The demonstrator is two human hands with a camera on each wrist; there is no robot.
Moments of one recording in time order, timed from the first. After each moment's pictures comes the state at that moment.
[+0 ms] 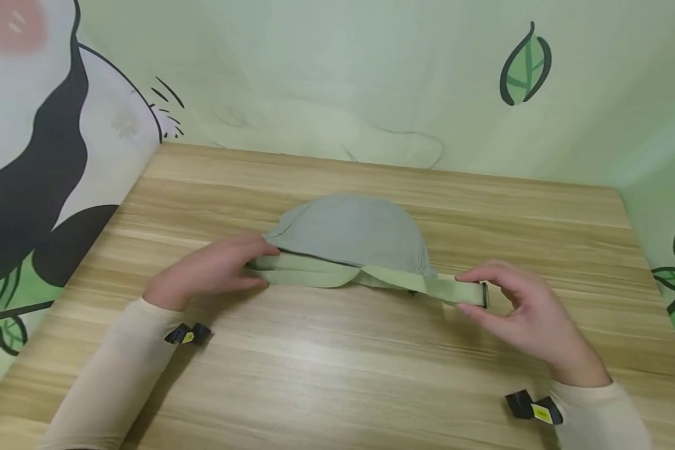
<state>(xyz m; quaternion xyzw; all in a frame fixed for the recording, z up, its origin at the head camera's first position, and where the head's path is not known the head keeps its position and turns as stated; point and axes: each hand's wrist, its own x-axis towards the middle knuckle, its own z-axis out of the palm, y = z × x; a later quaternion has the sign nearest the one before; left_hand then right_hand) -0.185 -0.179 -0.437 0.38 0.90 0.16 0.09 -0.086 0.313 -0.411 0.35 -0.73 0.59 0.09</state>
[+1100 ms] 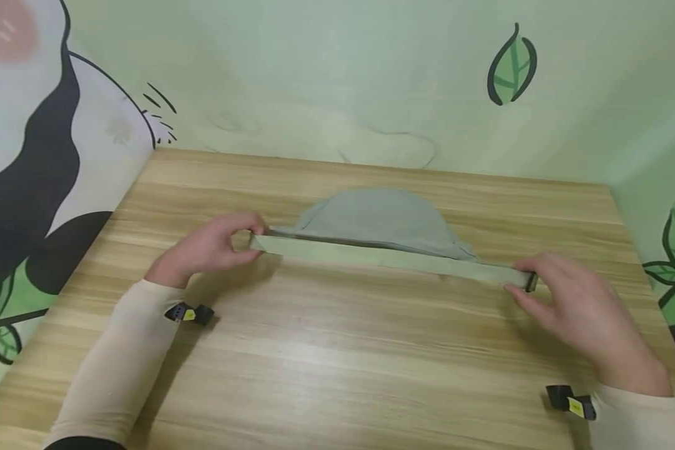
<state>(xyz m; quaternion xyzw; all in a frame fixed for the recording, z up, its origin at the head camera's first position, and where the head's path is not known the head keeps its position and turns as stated) -0.214 -0.173 -0.422 0.36 0.86 0.35 0.07 -0.087 0.378 -0.400 0.25 -0.93 0.12 0.24</state>
